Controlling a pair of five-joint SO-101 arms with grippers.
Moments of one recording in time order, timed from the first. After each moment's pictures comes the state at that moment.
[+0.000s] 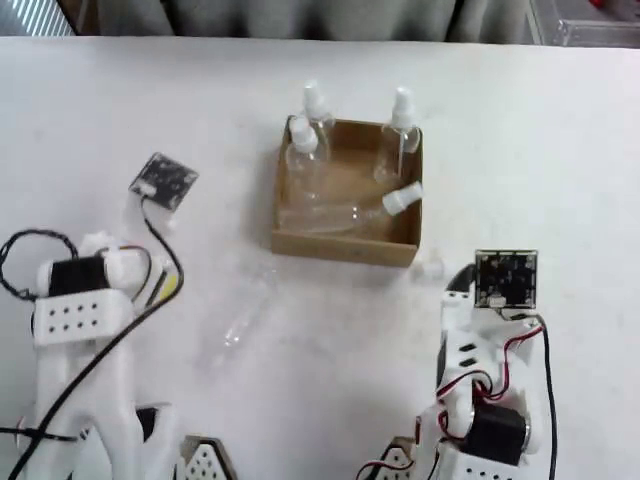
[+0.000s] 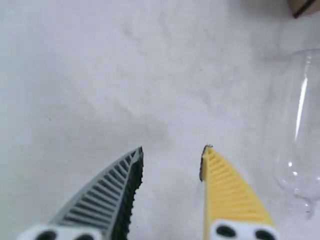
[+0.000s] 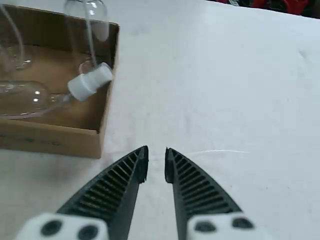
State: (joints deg) left arm -16.8 -41.0 51.6 65.8 -31.1; right arm 8.1 -102.1 76.5 62.3 15.0
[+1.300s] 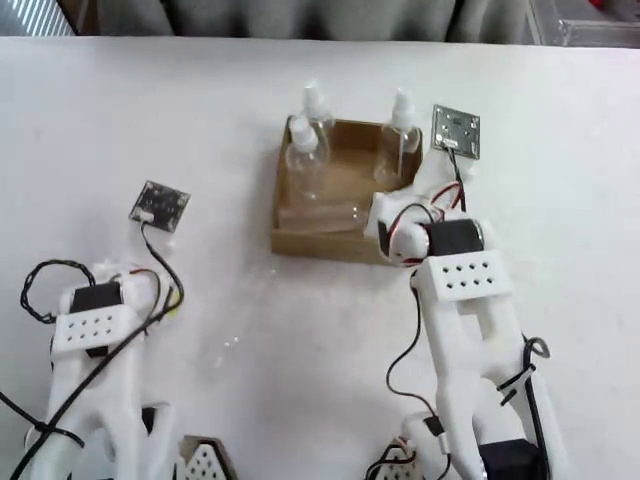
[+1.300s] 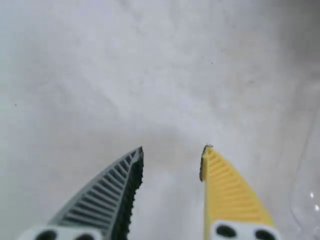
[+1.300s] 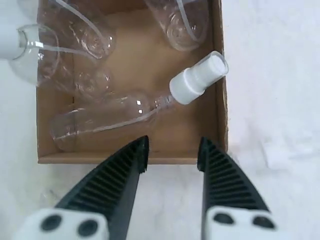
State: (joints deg) left arm -17.5 -38.7 66.0 48.4 -27.0; right arm -11.8 -26.3 35.3 53.6 -19.7
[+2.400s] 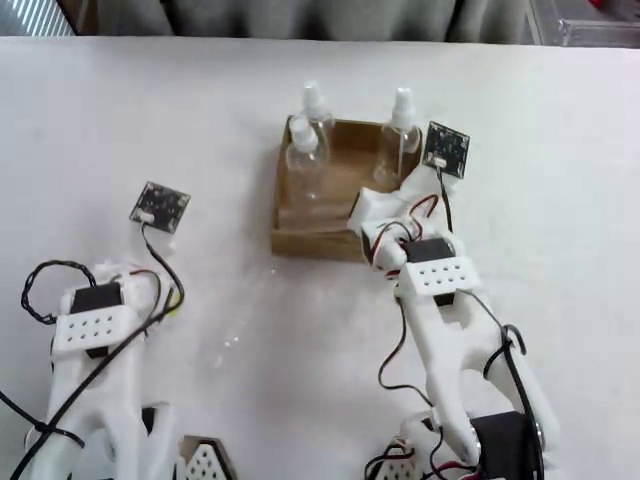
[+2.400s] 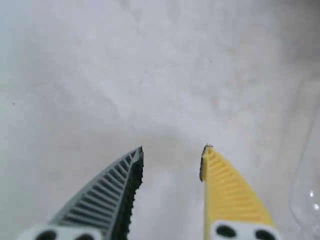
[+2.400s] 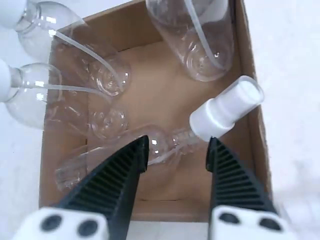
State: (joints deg) left arm -17.5 -38.7 66.4 48.3 -27.0; right arm -13.3 -18.1 47.4 24.9 -26.9
